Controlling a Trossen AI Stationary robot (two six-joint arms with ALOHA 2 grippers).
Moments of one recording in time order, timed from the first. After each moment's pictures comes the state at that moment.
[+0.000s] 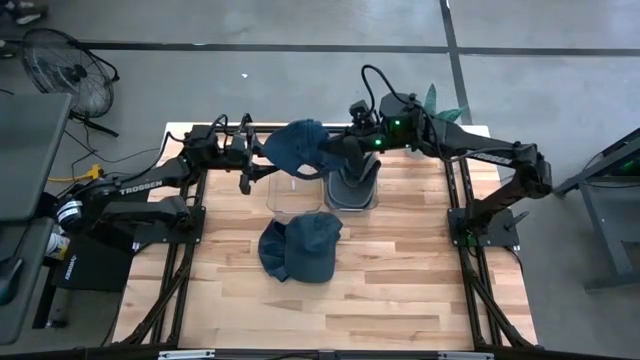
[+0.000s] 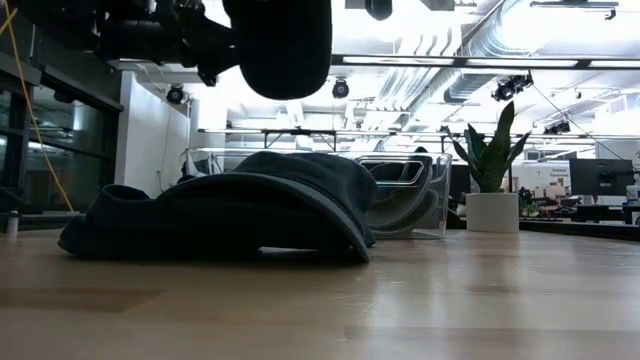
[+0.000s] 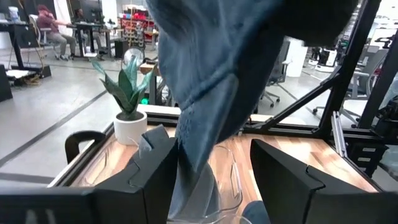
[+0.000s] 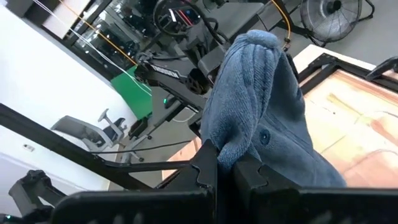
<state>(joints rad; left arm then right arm) 0.57 0.91 0.53 0.42 0.57 -0.06 -0.24 1.48 1.54 -0.26 -0.24 0.68</state>
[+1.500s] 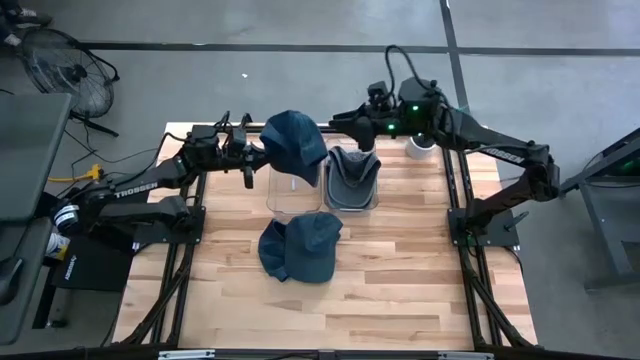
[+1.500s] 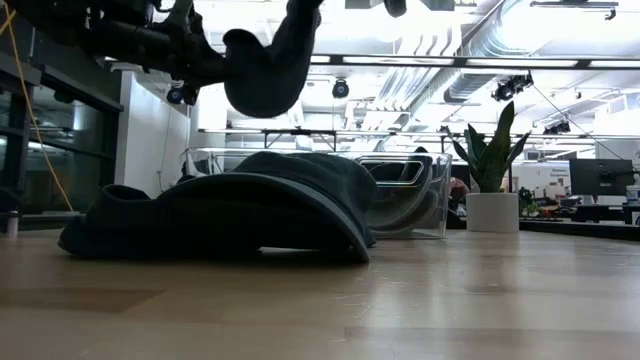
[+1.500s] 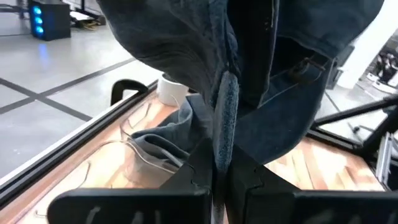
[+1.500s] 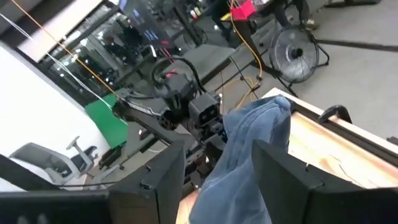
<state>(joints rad) 0.57 0.86 0.53 0.22 0.35 -0.21 -0.32 1.42 1.54 -0.26 -0.16 0.60</state>
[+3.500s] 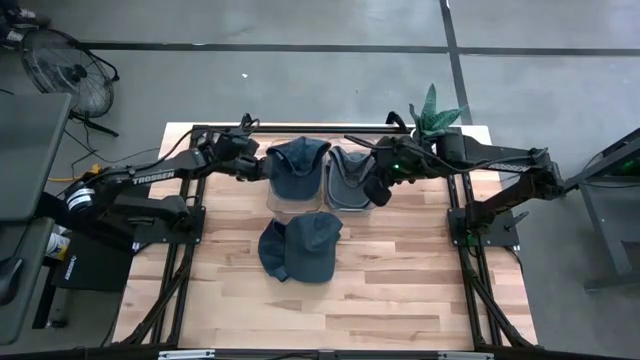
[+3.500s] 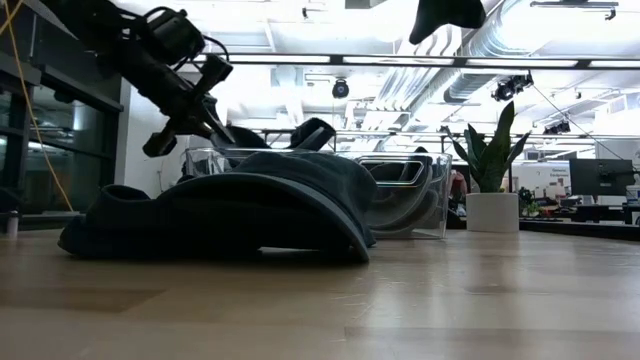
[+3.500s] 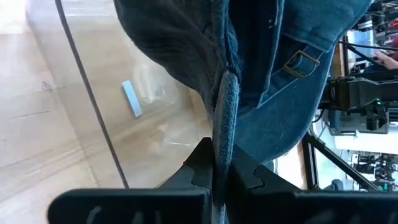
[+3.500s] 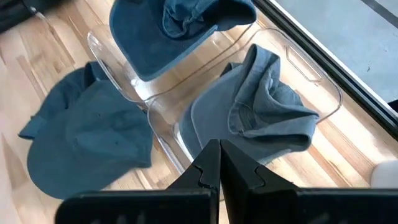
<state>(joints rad) 0.57 1.08 0.62 -0.19 0.33 -0.97 -0.05 1.40 1.54 -1.09 0.27 0.53</state>
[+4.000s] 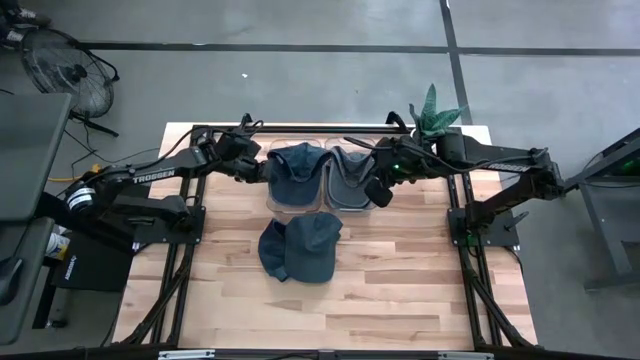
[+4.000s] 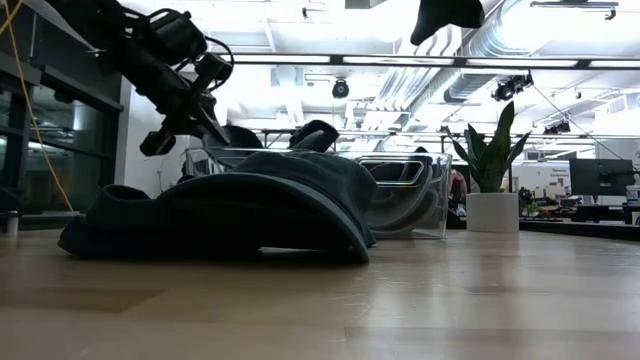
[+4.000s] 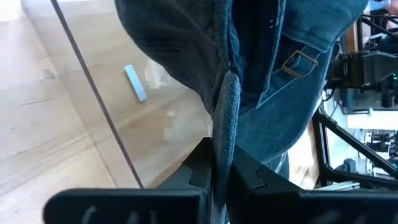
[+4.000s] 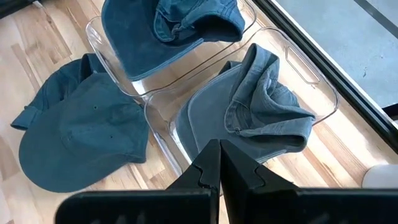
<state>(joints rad) 0.57 1.09 0.65 -0.27 0.38 -0.88 -0.05 1.40 1.54 -1.10 0.27 0.49</state>
